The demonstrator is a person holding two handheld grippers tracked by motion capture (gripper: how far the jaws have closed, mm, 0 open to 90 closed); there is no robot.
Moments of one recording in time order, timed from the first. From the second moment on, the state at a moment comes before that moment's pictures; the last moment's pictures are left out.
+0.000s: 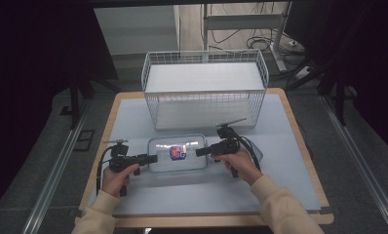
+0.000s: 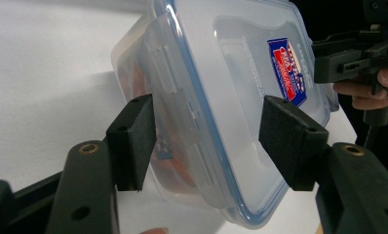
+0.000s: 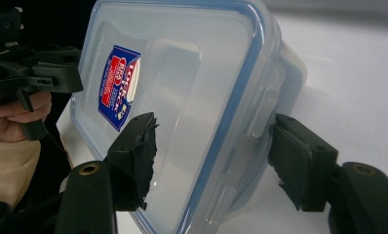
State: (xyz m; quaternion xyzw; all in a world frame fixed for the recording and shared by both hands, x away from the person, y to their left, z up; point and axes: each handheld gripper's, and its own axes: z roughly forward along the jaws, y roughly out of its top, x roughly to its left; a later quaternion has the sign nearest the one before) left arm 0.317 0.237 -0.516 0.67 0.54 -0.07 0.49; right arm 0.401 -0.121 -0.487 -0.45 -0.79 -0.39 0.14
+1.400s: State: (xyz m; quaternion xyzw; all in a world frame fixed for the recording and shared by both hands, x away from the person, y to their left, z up) left arm 0.309 0.227 -0.484 0.68 0.52 -0.02 0.51; right arm 0.383 -0.142 -0.459 -0.41 -0.78 -0.47 0.10
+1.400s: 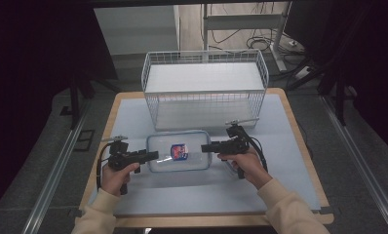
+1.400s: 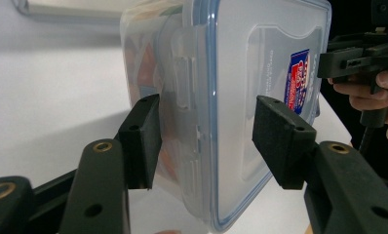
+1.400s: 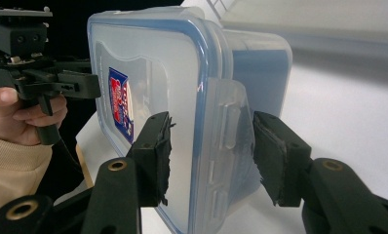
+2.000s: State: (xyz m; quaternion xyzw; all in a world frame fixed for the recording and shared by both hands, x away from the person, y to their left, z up) left arm 0.324 0.211 -0.440 0.69 0.48 0.01 0.53; right arm 0.384 -0.162 -0.418 -0.39 -0.77 -0.50 0.05
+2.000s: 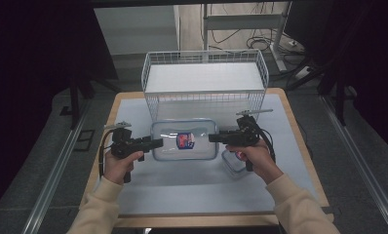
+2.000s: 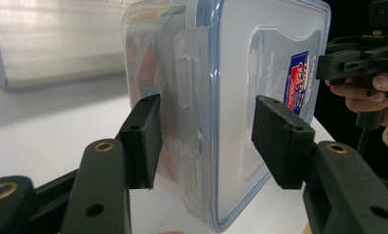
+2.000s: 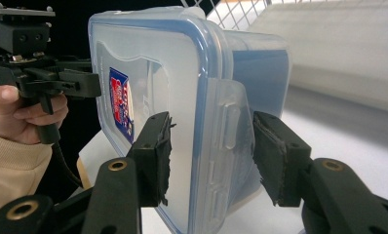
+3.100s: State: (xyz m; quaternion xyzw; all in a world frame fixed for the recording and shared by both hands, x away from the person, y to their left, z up) left arm 0.360 0.188 -0.373 0.71 0.44 0.04 0.55; right arm 0.402 -0.189 -0.356 -0.37 -0.76 -0.53 0.00
